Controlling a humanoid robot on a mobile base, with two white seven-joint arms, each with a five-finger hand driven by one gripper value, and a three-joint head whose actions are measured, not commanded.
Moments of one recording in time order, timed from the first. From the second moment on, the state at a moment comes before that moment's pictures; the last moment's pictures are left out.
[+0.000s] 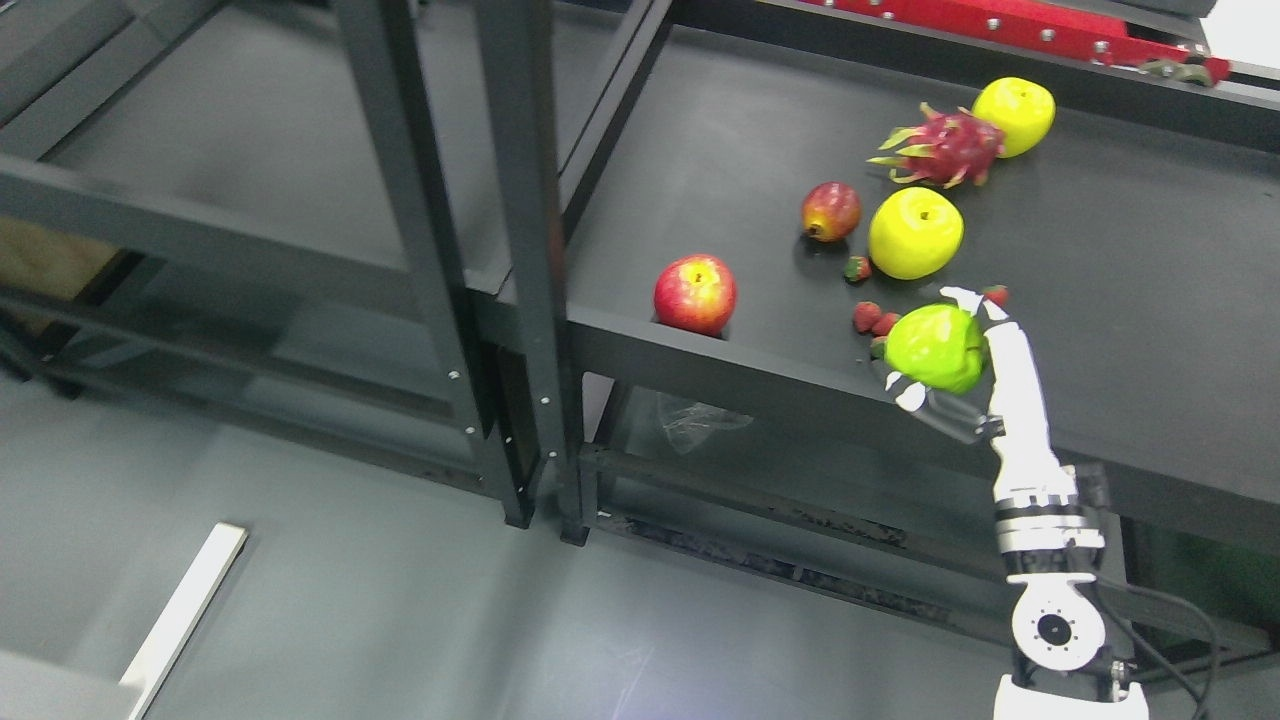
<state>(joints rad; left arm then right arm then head) -0.04 0.00 0.07 -0.10 0.04 -0.06 -0.14 0.00 -0.01 -0.20 -1.71 0.50 -0.26 0.15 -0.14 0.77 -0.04</state>
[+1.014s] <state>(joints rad) -0.04 0.00 0.07 -0.10 0.04 -0.06 -0.14 -0.19 -0.08 -0.27 -1.53 0.68 -0.09 0.15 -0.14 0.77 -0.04</state>
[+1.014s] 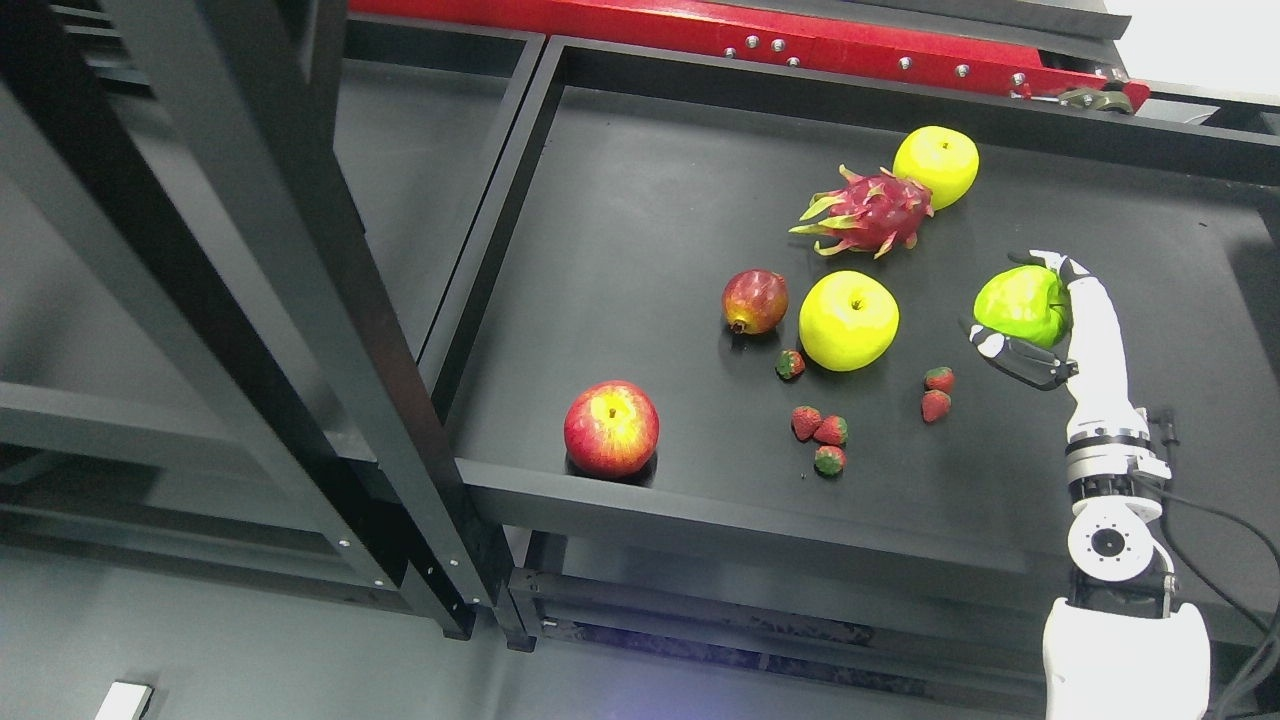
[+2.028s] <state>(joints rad) -0.04 0.00 0.07 -0.10 0.04 -0.06 -0.14 -0.26 -0.12 -0.28 -1.32 0.64 0.02 0.15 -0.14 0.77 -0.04</state>
